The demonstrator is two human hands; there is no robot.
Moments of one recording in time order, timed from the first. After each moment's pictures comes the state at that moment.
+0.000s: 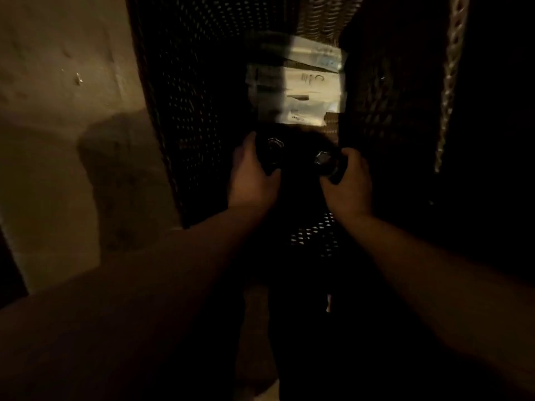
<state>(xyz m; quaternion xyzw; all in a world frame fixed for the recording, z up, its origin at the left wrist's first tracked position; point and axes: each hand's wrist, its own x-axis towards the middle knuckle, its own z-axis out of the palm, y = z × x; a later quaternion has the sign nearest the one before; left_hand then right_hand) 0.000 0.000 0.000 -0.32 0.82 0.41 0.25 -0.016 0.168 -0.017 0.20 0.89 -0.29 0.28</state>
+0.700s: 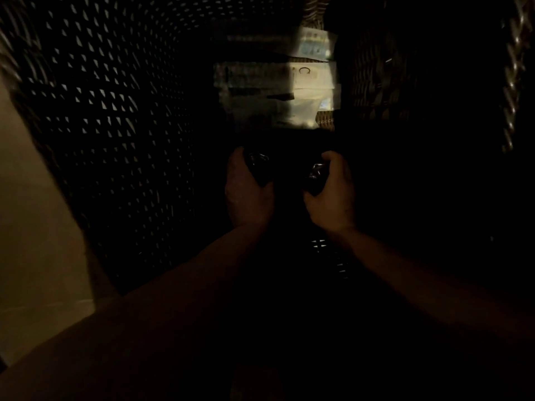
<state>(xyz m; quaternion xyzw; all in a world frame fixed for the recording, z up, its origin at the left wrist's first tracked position) -0.005 0.019 -0.109 -0.36 0.82 0.41 0.18 -0.006 0.156 -0.123 0.20 0.89 -0.34 0.24</state>
